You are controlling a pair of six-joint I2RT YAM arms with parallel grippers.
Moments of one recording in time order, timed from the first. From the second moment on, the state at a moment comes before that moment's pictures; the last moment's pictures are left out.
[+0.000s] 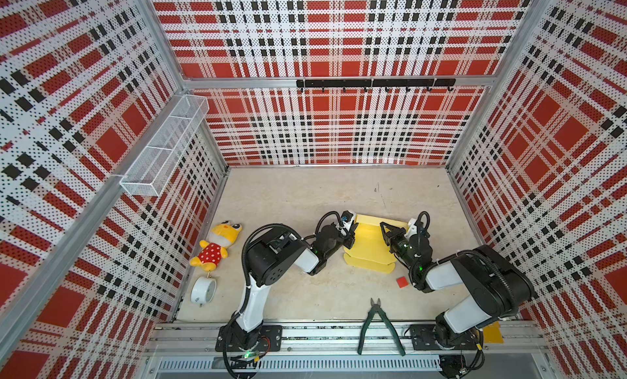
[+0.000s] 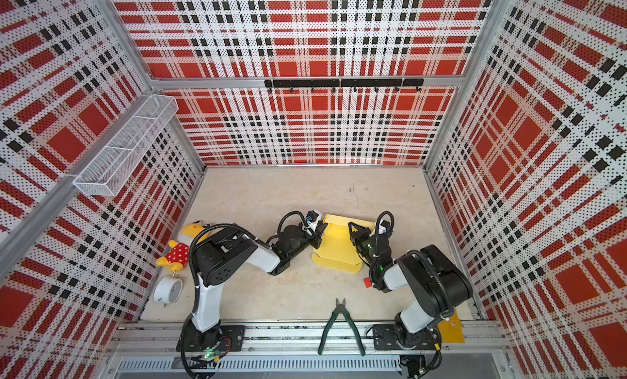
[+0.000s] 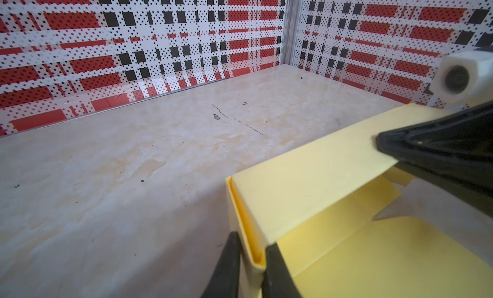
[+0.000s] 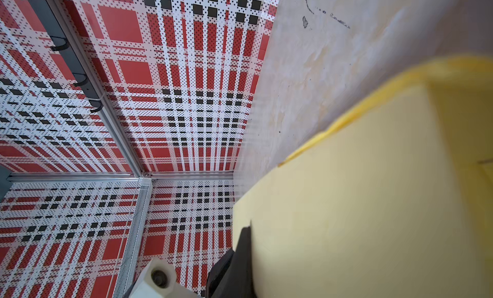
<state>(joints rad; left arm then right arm) -0.78 2.06 0.79 1.10 -0.05 -0.03 0.41 1.57 0.26 1.15 -0.03 1.40</state>
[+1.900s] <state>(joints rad) -0.83 2.10 0.82 1.18 -0.02 0.05 0.37 1.32 0.96 -0.31 -0.25 0.41</state>
